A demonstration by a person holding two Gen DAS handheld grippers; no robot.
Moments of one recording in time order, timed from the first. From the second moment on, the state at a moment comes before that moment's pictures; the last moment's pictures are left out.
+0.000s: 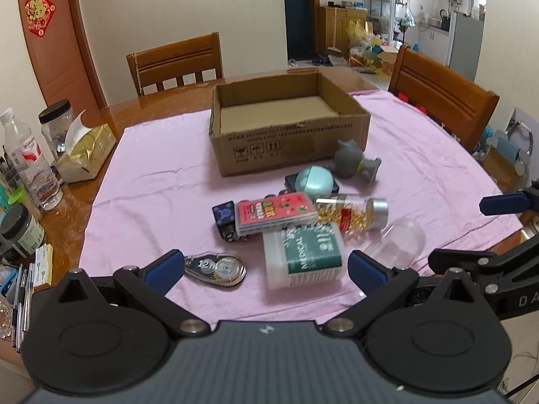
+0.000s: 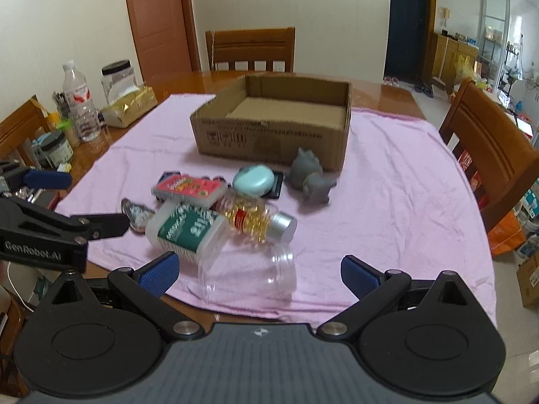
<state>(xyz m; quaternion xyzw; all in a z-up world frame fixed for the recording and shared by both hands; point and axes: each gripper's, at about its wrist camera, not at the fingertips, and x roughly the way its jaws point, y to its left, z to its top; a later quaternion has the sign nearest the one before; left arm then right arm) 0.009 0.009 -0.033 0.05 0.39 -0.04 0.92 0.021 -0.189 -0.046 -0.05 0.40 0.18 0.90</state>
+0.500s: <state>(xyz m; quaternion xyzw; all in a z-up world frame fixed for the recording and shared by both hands) 0.016 0.023 -0.055 0.06 0.42 -0.05 0.91 0.037 -0.157 -0.103 -0.11 0.43 0.17 0.88</state>
